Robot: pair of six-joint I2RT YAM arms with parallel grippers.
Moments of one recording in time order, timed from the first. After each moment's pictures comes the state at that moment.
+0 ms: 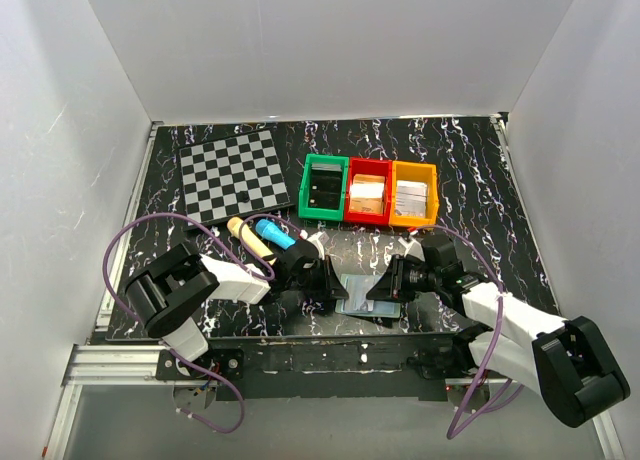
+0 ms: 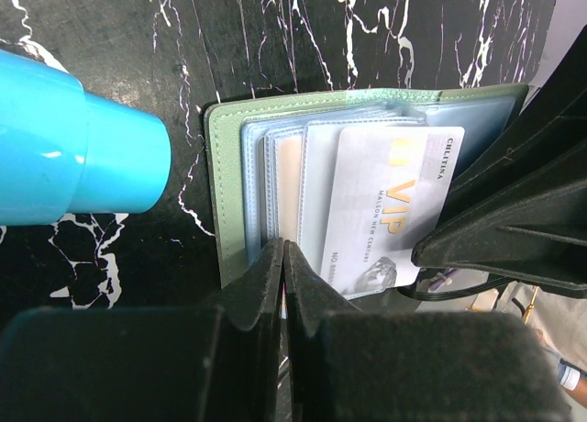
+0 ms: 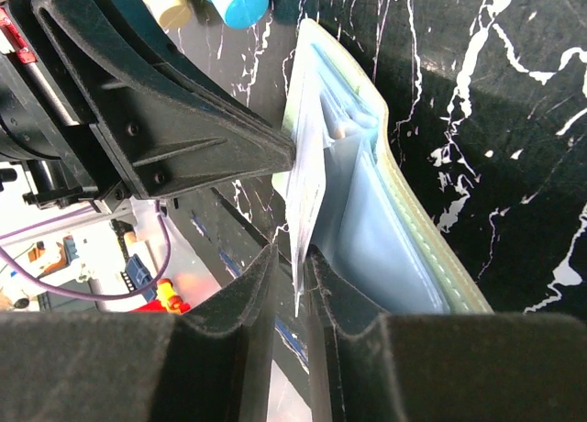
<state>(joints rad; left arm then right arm) -0.93 1.63 0.56 0.39 0.24 -1.01 0.48 1.03 0.27 0.00 -0.67 0.80</state>
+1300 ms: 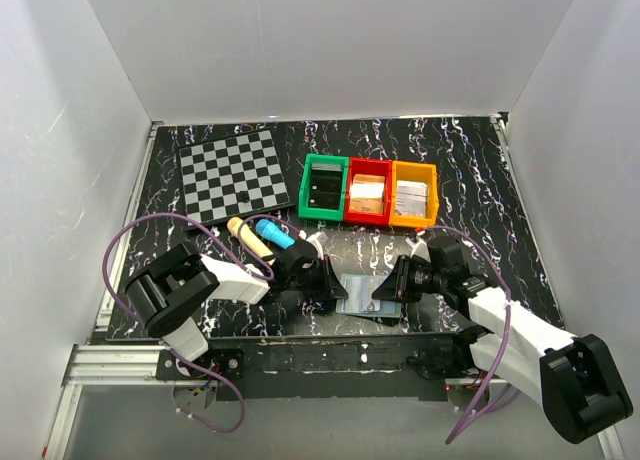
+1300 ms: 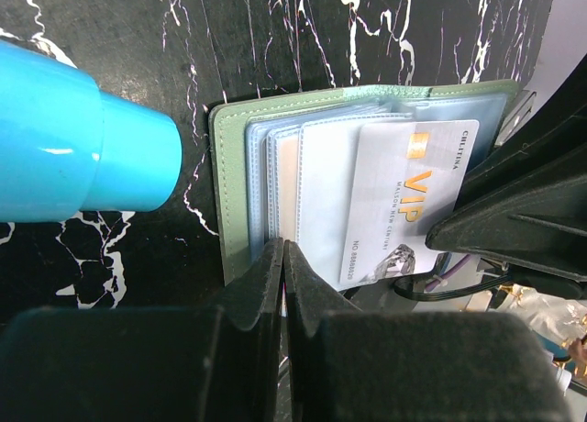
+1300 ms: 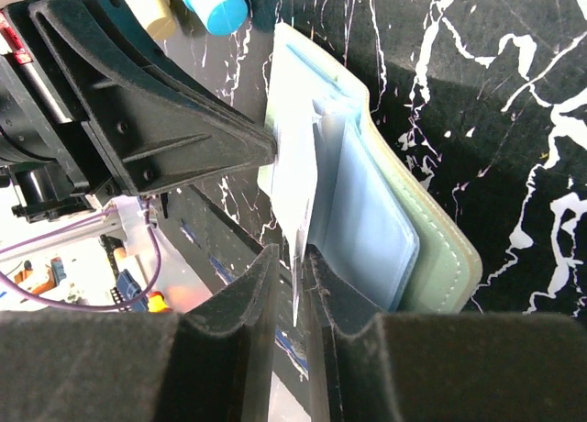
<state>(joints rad) -0.92 1.63 0.55 0.41 0.25 -1.02 0.44 0.94 0.27 -0.11 -0.63 0.77</state>
